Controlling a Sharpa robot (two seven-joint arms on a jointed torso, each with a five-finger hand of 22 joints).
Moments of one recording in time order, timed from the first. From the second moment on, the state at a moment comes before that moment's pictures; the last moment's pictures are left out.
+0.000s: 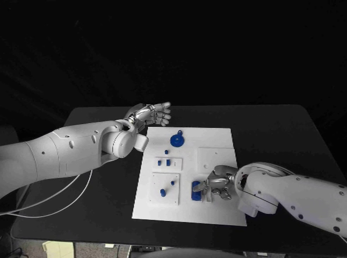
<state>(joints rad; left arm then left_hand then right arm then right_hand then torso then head) 1.21 -0.74 -0.14 1.24 -0.05 -0.25 0.33 0.85 -0.10 0.35 -0.18 0.05 0.85 0.17 0.30 0.48 1.19 0.11 0.08 0.26 0.98 0.09 0.46 0.55 0.05 0.68 -0.01 0.63 1.15 1.11 -0.66 -0.18 1.52 -0.94 -0.07 -0.48 0.64 -0.22 0.60 -0.18 0.05 0.98 0.10 0.30 0.56 1.13 -0.02 1.06 1.21 1.32 -0.12 1.19 1.10 0.16 1.26 -0.11 1.06 1.31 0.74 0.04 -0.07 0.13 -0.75</state>
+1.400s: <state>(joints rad) 1.21 -0.75 -0.14 1.25 -0.05 -0.25 0.32 0.84 -0.07 0.35 -0.18 0.05 0.86 0.16 0.31 0.48 1.20 0.10 0.08 0.26 0.98 0.09 0.45 0.56 0.05 0.68 -0.01 0.62 1.16 1.10 -0.67 -0.18 1.55 -1.02 -0.03 -0.45 0.75 -0.02 0.66 -0.23 0.05 1.03 0.08 0.30 0.57 1.16 -0.03 1.05 1.20 1.32 -0.13 1.19 1.10 0.16 1.26 -0.09 1.06 1.31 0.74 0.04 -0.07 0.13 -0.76</state>
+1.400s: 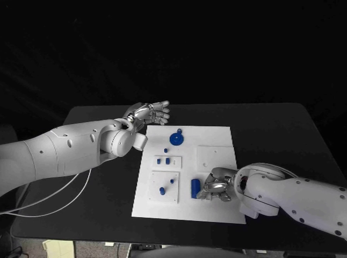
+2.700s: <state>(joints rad) 1.21 -0.75 -0.14 1.24 -0.05 -0.25 0.31 0.86 -0.04 0.34 -0.21 0.05 0.86 0.16 0.31 0.48 1.20 0.10 0.08 0.26 0.99 0.09 0.44 0.58 0.06 0.68 -0.01 0.61 1.17 1.09 -0.67 -0.18 1.54 -1.03 0.03 -0.45 0.69 -0.08 0.65 -0.27 0.12 1.05 0.08 0.29 0.55 1.17 -0.03 1.05 1.20 1.32 -0.13 1.19 1.10 0.19 1.26 -0.08 1.07 1.31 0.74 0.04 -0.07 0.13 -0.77</state>
